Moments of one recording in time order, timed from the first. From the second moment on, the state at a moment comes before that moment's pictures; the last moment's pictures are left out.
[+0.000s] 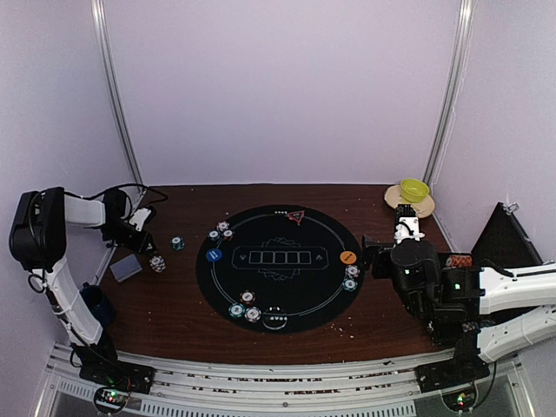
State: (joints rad) left arm 0.12 1.80 1.05 -0.34 0.24 0.44; right arm 1.13 1.02 0.57 0.04 1.06 0.44
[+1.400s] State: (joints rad) left arm -0.79 2.19 1.82 -0.58 0.31 0.47; right arm 1.13 0.85 0.53 0.05 1.19 0.45
